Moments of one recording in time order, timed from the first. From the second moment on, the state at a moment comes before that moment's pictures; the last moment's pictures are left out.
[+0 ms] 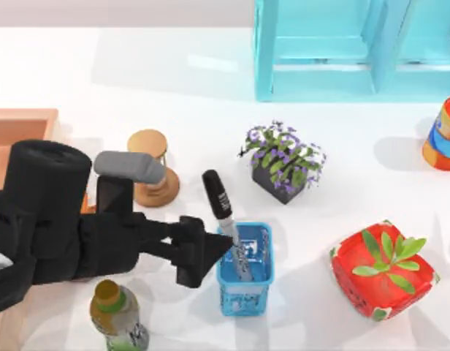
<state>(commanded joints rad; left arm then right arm) -0.56 1.21 0.48 0.06 0.43 -0.39 0.00 0.00 0.00 0.00 0.00 0.00</state>
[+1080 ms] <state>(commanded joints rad) -0.68 1.63 0.55 0.45 0.33 -0.46 0.00 0.00 0.00 0.00 0.00 0.00</state>
